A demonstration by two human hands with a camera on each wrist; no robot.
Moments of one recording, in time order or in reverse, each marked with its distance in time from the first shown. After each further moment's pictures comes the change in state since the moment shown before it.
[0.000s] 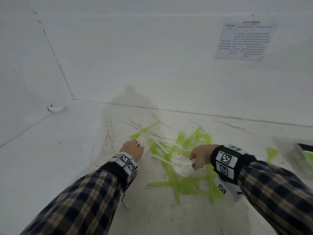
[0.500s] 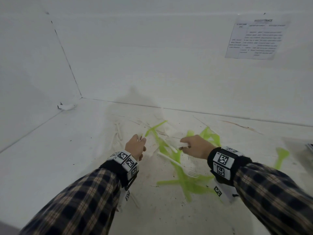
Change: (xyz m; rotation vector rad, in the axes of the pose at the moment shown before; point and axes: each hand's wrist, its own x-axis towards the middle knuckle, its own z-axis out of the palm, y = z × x) left_hand -0.012 -0.008 -0.010 -0.712 0.030 -0.156; right_hand 0.017 -0.029 0.002 0.286 0.429 -0.289
